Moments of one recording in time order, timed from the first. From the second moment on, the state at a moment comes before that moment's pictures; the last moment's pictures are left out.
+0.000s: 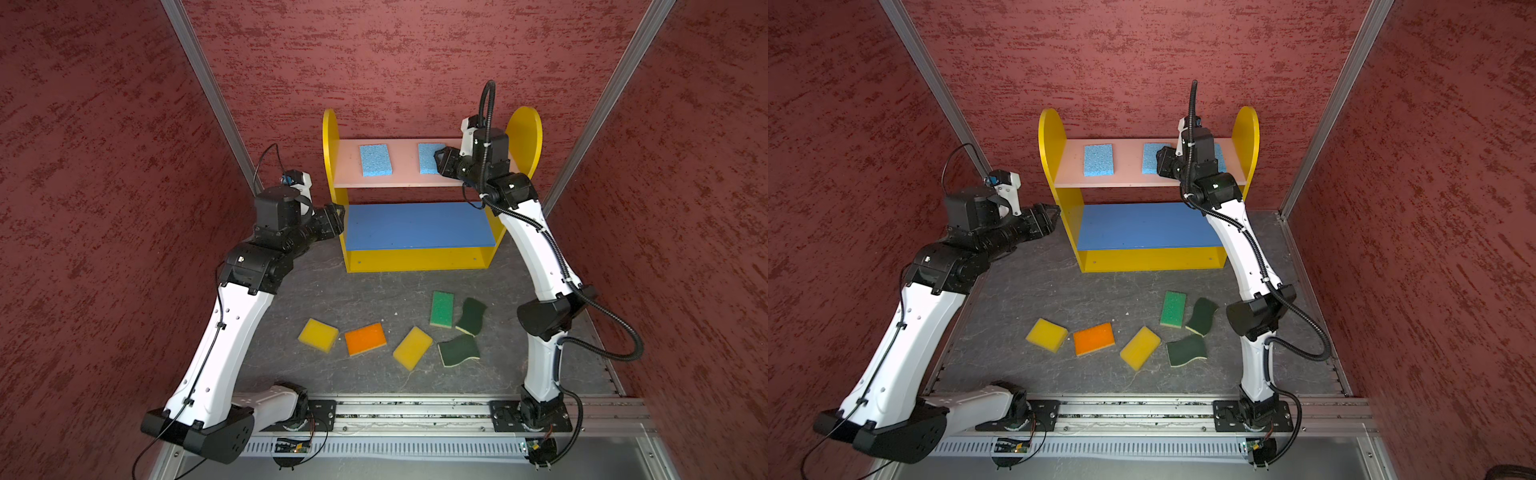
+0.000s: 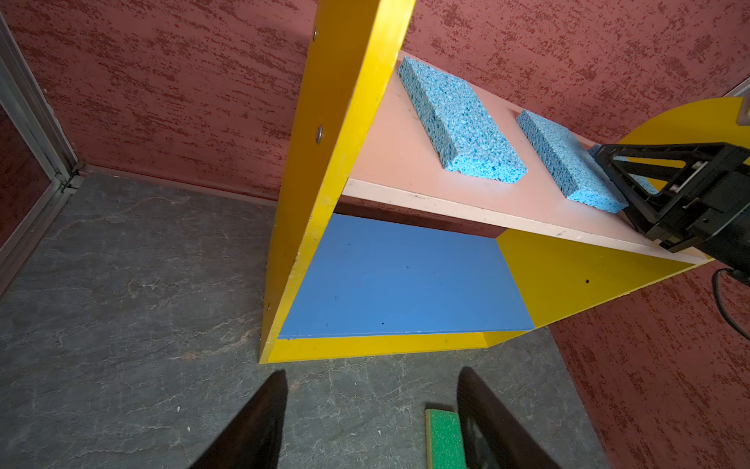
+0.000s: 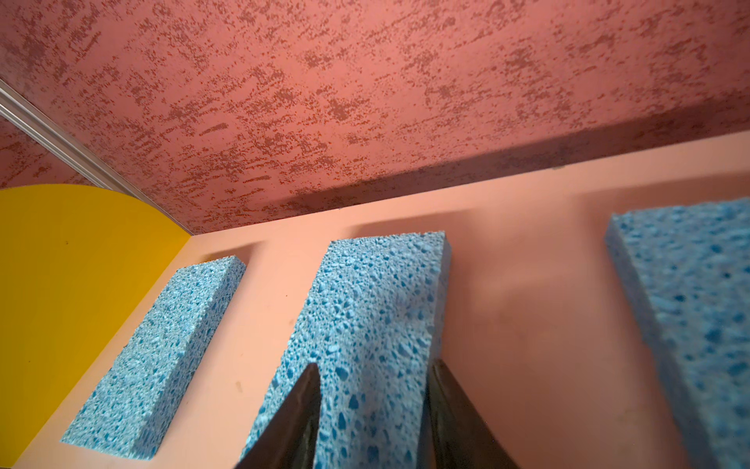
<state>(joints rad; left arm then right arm) -0.27 1.21 1.60 -0.79 0.02 -0.44 0.39 2.03 2.48 -0.70 -0.03 0.46</state>
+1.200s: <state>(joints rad) -0.28 1.15 1.51 -1.00 -0.06 -0.50 0.50 1.92 2.49 -0.91 0.10 0.38</state>
